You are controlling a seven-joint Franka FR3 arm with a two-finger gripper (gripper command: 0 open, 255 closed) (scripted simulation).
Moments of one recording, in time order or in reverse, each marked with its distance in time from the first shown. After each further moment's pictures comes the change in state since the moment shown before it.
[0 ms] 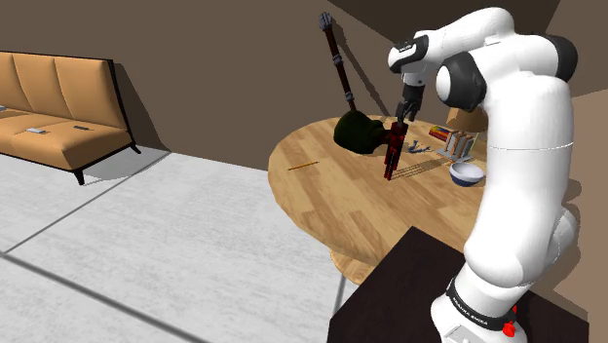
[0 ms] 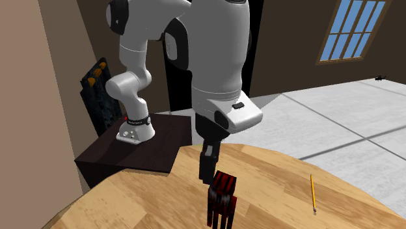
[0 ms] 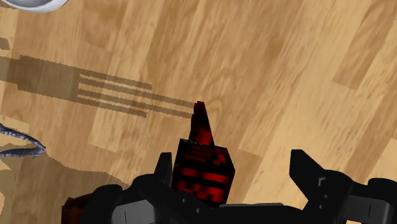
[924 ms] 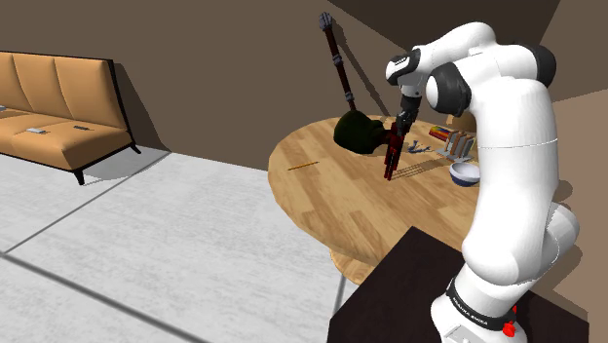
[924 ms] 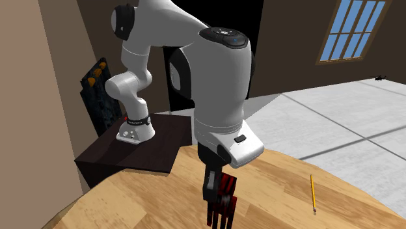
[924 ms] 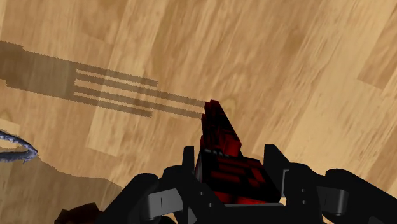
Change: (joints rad) arm -0.048 0.099 0.021 0.014 0.060 0.068 -0.050
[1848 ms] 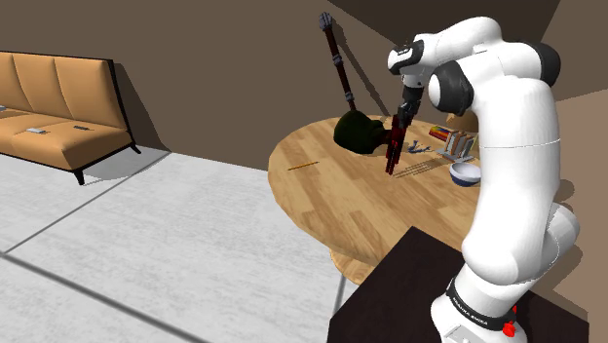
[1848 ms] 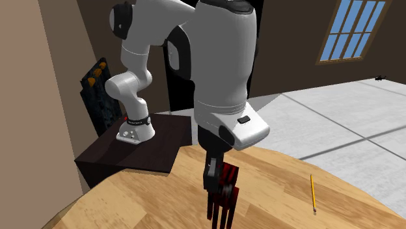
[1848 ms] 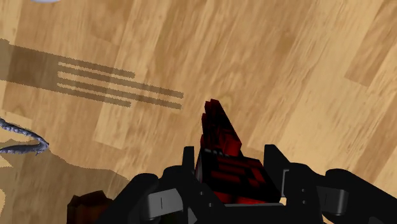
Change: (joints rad) arm -0.005 -0.014 -0.007 0.075 -0.013 -0.087 0.011
